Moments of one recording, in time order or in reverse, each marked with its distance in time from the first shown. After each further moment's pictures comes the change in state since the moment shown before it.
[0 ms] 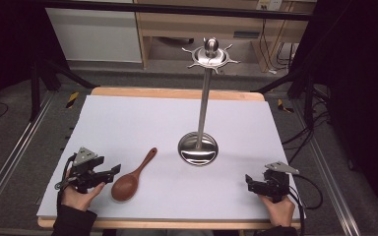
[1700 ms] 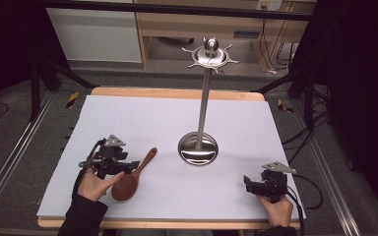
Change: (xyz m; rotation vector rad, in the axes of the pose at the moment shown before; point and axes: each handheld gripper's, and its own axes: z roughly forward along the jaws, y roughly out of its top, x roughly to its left) left arm -0.034 0.053 0.035 0.222 -0.125 0.122; right arm 0.005 0.000 0.002 0.021 0.004 -0.010
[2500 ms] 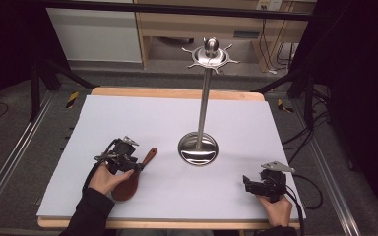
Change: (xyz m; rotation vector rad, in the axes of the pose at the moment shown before) left arm 0.003 0.006 0.045 0.179 -0.035 0.008; right arm 0.002 0.001 0.003 0.016 0.008 0.012
